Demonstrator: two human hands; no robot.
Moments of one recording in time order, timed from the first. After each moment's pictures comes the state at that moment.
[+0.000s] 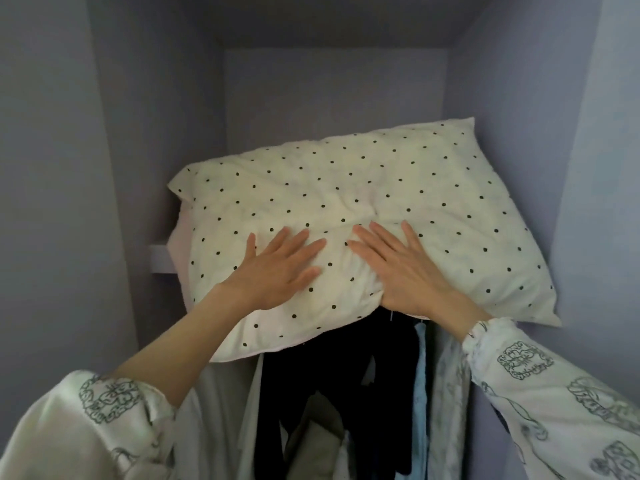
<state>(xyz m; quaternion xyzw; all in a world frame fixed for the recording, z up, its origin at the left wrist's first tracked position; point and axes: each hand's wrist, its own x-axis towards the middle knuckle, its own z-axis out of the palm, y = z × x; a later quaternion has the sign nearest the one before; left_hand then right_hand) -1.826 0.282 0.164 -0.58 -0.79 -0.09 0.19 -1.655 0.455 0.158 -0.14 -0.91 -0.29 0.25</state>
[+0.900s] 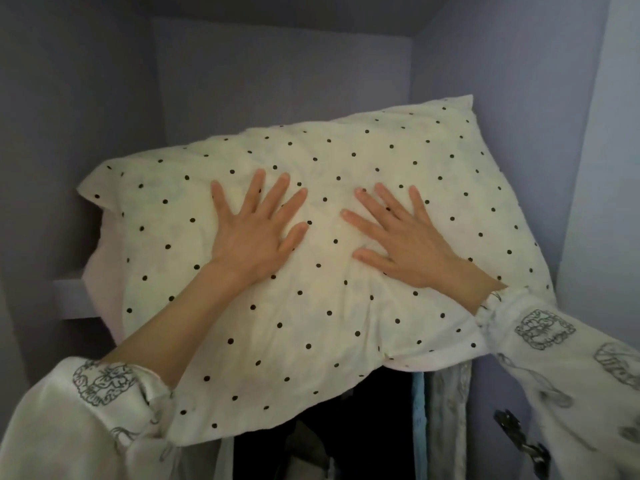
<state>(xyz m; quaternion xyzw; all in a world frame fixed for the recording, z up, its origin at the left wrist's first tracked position) -1.912 0.378 0.198 -0.52 -0.72 -0.13 0.44 -1.697 0.512 0.195 -0.21 -0.89 -0.30 0.28</state>
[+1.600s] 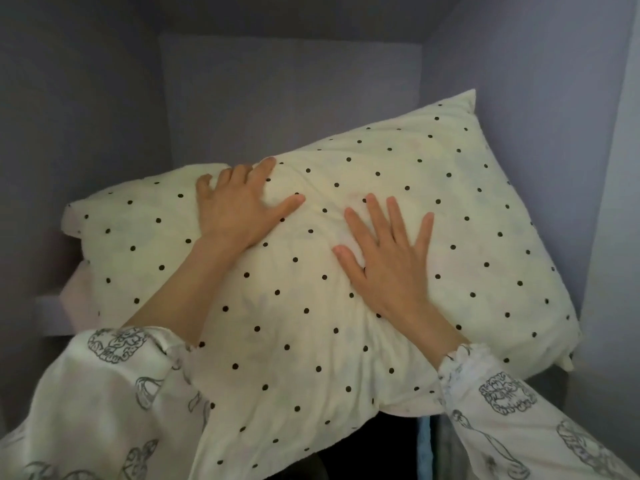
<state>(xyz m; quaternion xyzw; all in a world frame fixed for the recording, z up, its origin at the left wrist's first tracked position) -1.924 0.419 0.254 -0.41 -0.76 -0.27 0.42 -1.737 0.518 0.174 -0.29 -0.79 -0.23 0.50</state>
